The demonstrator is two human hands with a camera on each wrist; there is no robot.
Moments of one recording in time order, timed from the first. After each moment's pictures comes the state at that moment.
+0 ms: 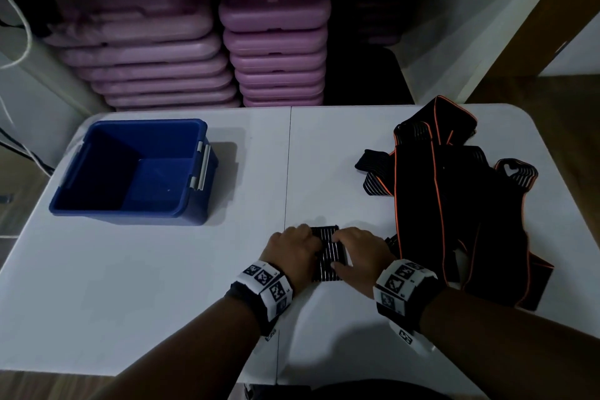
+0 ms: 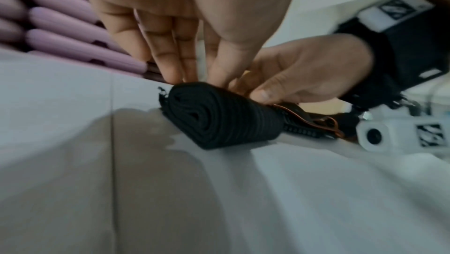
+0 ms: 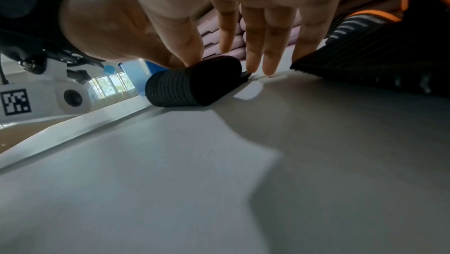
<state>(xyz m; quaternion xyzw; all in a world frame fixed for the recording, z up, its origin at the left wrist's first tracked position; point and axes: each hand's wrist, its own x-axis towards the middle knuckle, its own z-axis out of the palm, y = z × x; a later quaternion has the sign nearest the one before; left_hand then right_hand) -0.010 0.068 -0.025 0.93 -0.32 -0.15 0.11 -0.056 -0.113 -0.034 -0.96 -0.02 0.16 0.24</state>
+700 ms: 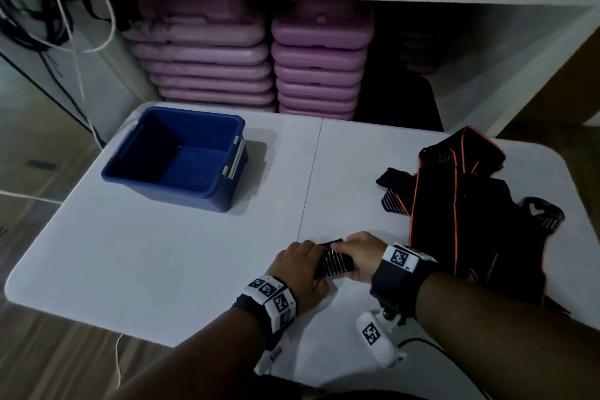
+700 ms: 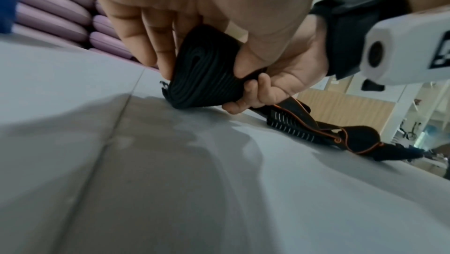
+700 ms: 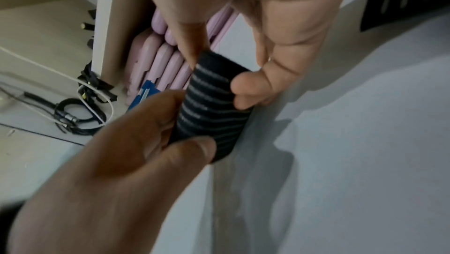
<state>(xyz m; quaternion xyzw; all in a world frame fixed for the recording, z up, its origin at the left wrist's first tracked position) -0.048 0.080 -0.020 0.95 -0.23 -0.17 0.14 -0.023 -0.088 -0.032 -0.65 0.32 0.27 0.63</state>
